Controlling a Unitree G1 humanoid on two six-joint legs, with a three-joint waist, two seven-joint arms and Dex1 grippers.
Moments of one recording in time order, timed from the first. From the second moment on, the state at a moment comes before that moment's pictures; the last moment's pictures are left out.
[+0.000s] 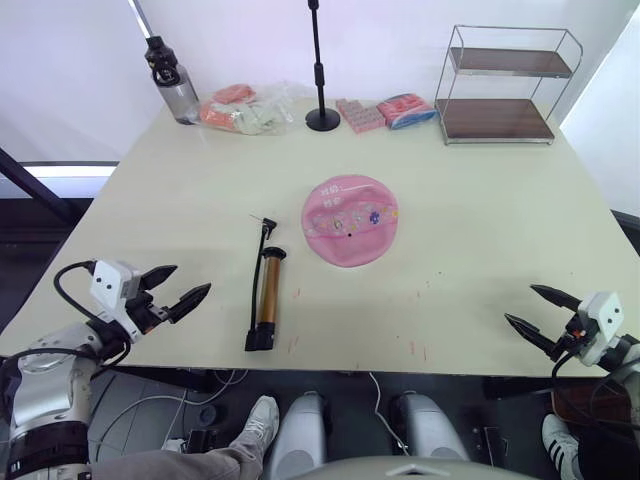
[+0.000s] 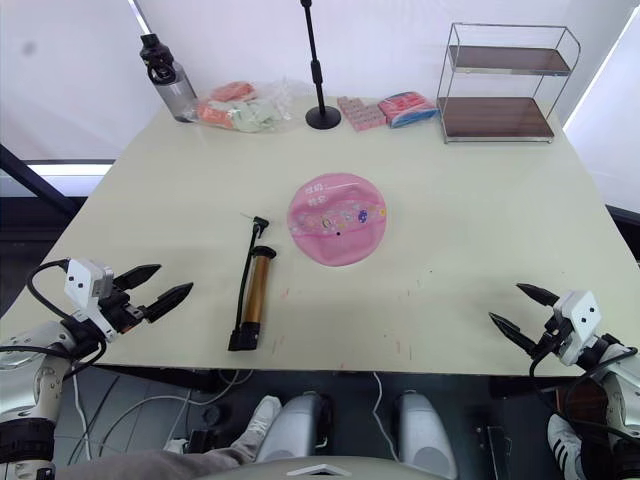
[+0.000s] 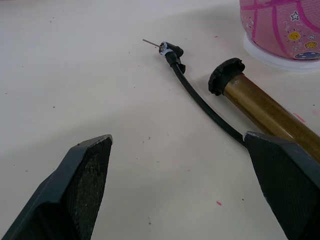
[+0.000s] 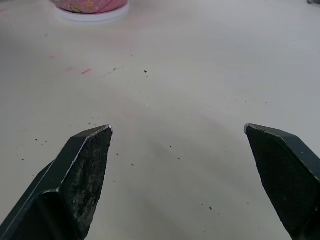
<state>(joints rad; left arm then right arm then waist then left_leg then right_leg) 0.01 0.74 0.42 0.32 -0.43 0.08 -1.00 0.05 -0.62 -0.29 0.41 0.40 -0.29 1.12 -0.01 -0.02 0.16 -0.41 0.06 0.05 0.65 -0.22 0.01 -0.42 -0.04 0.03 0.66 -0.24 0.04</state>
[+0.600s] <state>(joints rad) 0.01 0.71 0.42 0.29 -0.43 0.09 -0.93 0.07 -0.62 -0.29 0.32 0.41 -0.25 1.10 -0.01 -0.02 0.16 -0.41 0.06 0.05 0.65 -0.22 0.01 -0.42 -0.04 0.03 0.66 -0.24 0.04</state>
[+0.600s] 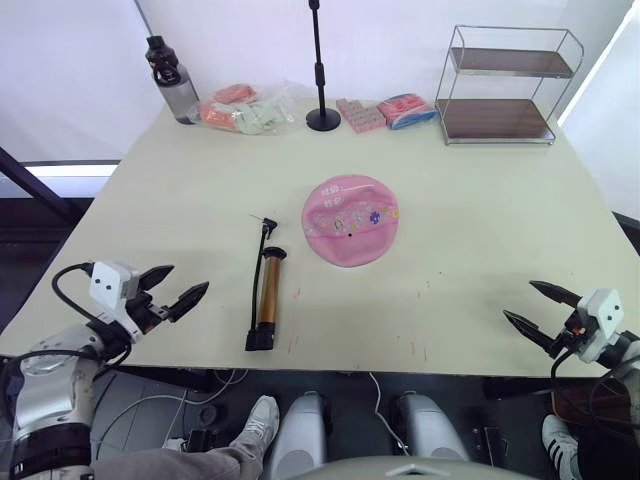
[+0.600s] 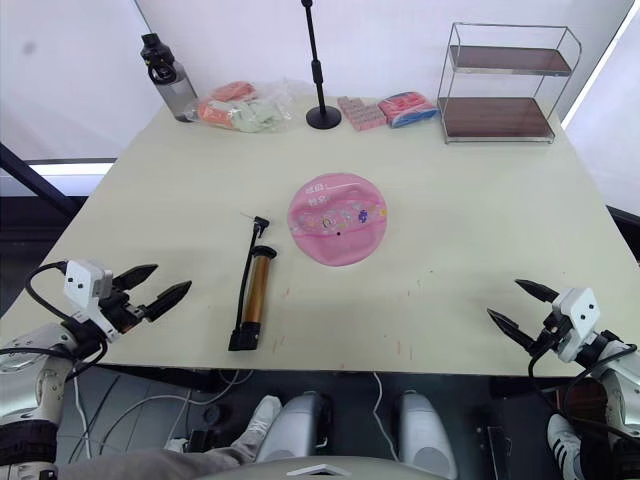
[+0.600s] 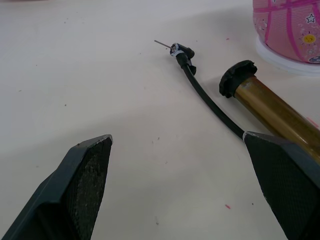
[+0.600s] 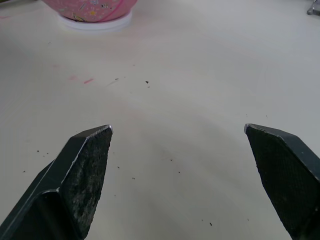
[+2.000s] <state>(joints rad) -0.46 0.44 0.17 0.32 -0.24 0.56 -0.28 0.13 -0.63 -0.27 -0.11 0.63 0.01 1.22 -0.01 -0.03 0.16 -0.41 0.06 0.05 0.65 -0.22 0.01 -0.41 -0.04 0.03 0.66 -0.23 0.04</state>
